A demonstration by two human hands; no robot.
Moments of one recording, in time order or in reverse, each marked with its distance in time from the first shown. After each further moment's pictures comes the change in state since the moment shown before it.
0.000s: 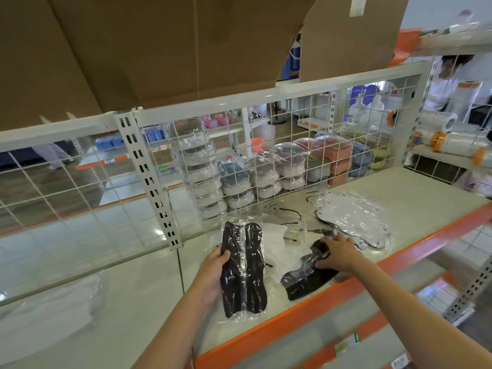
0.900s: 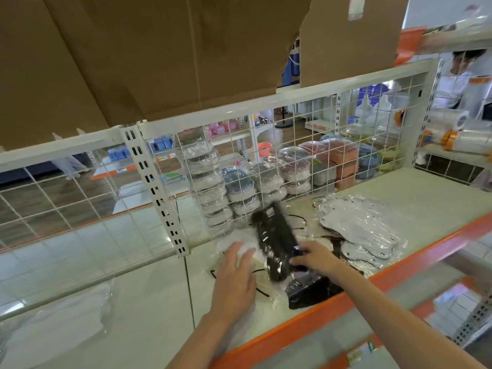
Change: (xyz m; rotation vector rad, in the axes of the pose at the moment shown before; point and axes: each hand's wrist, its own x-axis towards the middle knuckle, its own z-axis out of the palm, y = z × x) left_hand -0.005 -0.031 0.007 1.293 0.131 0.922; right_hand -0.007 -0.050 0.008 0.753 -0.047 -0.312
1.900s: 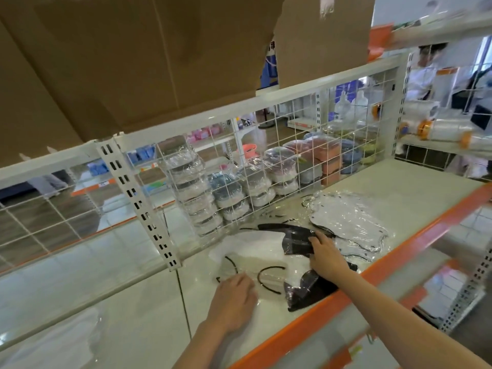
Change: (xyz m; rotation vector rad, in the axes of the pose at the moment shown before) left_hand 0.006 -0.015 0.011 0.071 -0.422 0.028; right_hand 0.007 0.031 -0.007 -0.619 0.287 0.111
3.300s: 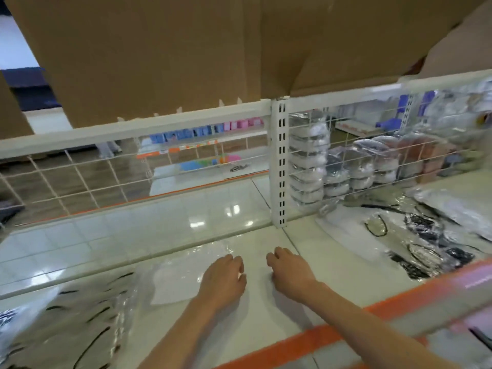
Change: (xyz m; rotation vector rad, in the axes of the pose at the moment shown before) left_hand -0.199 -0.200 -0.102 0.040 0.137 -0.263; right_hand -0.141 -0.333 0.108 -0.305 -0.145 -0.514
